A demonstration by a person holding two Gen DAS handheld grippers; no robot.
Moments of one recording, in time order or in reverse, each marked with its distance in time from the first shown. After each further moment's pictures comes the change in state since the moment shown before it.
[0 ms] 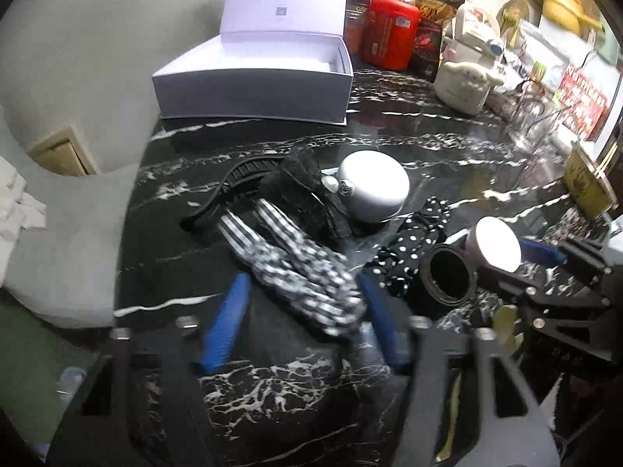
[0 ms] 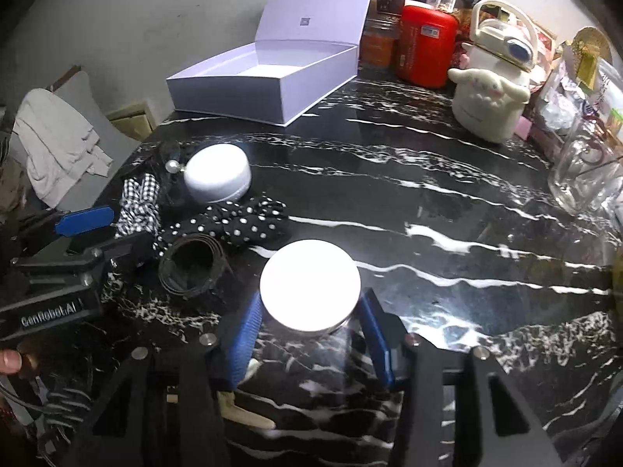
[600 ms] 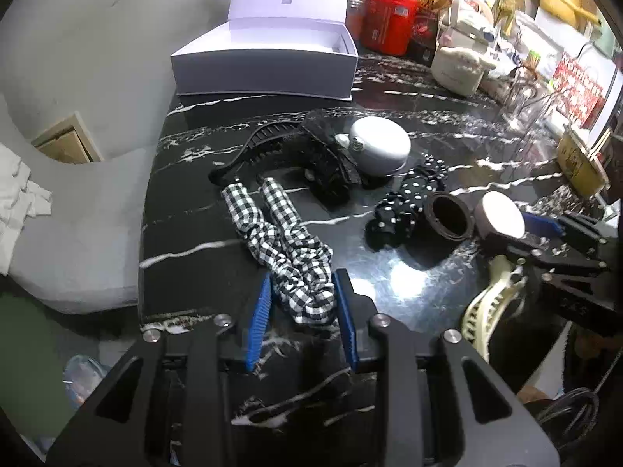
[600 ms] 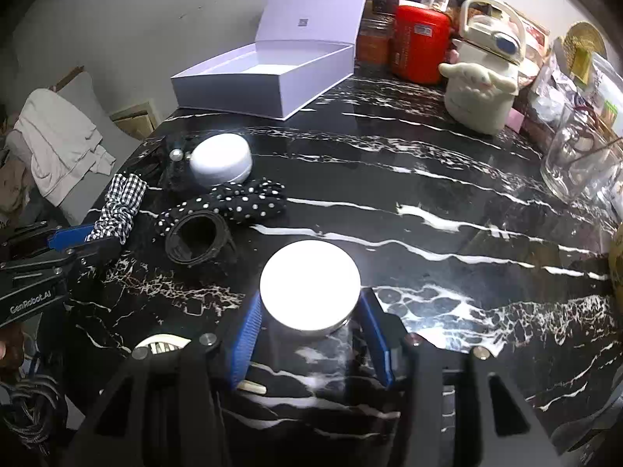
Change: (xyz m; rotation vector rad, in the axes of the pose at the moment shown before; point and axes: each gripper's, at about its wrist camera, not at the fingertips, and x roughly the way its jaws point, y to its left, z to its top) left arm -0.027 0.009 -0.028 0.015 0.032 -0.003; right arm -0.011 0.002 -0.014 -0.004 -0.010 0.011
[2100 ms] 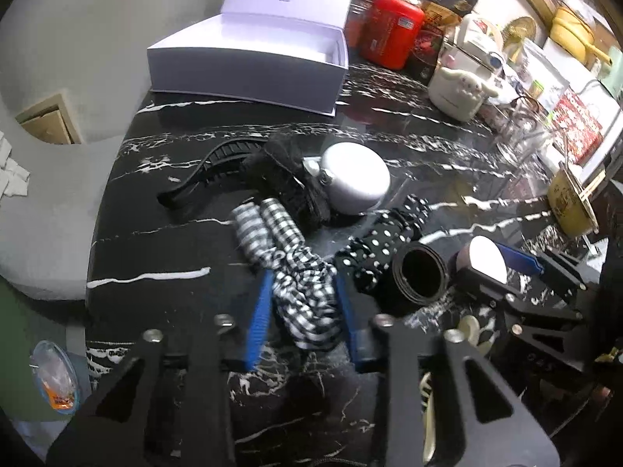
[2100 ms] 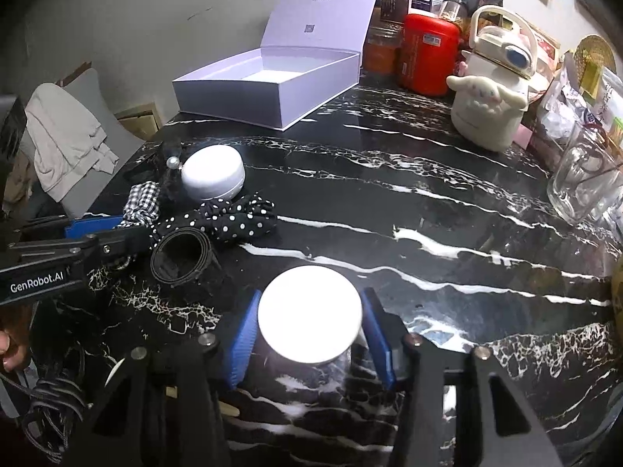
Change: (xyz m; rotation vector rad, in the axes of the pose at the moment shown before) left arm 0.021 -0.018 0.026 -0.084 0.013 -0.069; right arm 0.007 -0.010 0.010 -0.034 -0.017 0.011
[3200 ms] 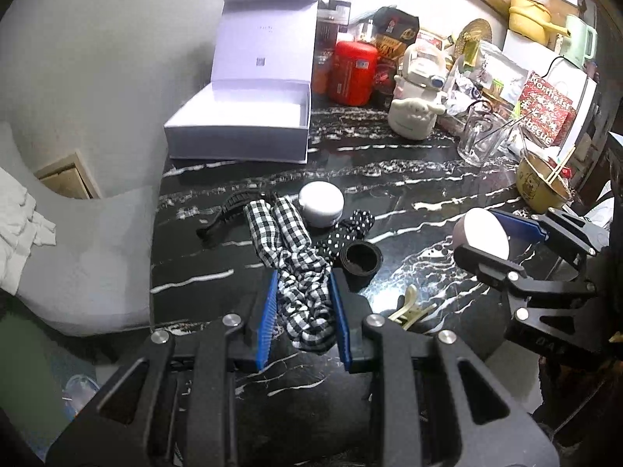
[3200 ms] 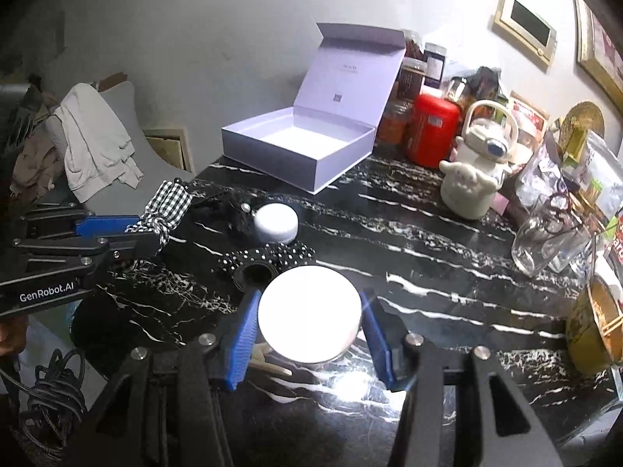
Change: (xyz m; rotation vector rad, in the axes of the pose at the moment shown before) left arm -0.102 -0.029 -0.016 0.137 -0.147 0.038; right arm -0.099 0.036 0.000 -0.125 -0.180 -0.020
